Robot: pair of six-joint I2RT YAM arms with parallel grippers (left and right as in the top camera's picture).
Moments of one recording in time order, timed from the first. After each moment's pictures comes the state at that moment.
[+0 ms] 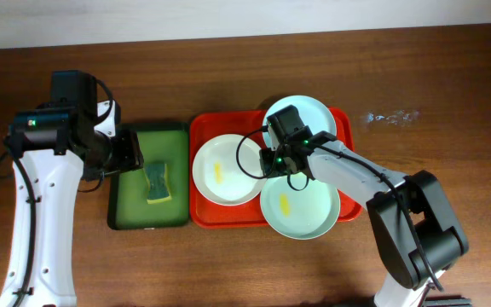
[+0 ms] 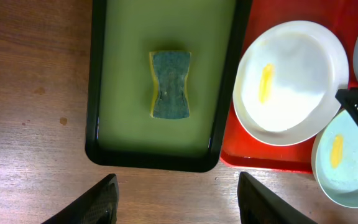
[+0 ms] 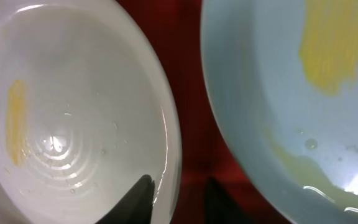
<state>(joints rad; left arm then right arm) 0.02 1.53 1.58 -1.39 0.09 -0.16 0.45 1.87 1.13 -0.43 -0.17 0.31</state>
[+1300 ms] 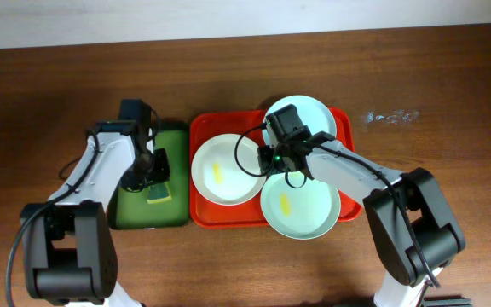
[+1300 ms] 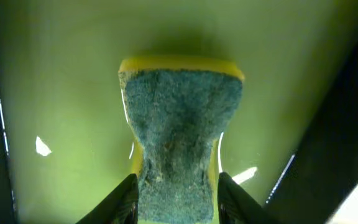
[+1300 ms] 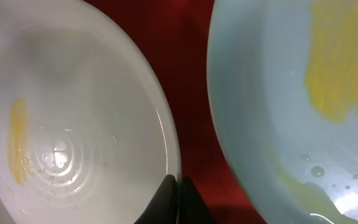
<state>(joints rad) -0.06 1.83 1.23 -0.93 0.01 -0.29 0.45 1.89 1.14 -0.37 -0.17 0.31</state>
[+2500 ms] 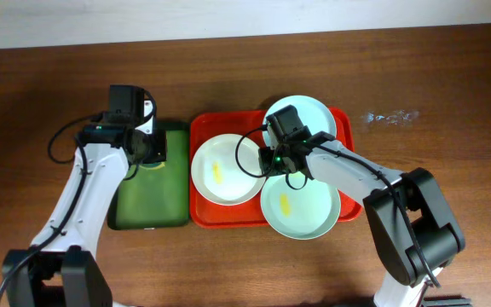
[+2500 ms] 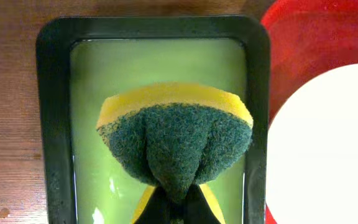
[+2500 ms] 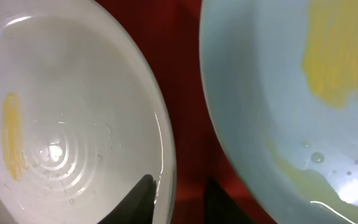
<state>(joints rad) -0.10 1.64 1.25 -0.79 -0.04 -0.07 0.45 1.89 1.14 -0.39 -0.17 0.34</state>
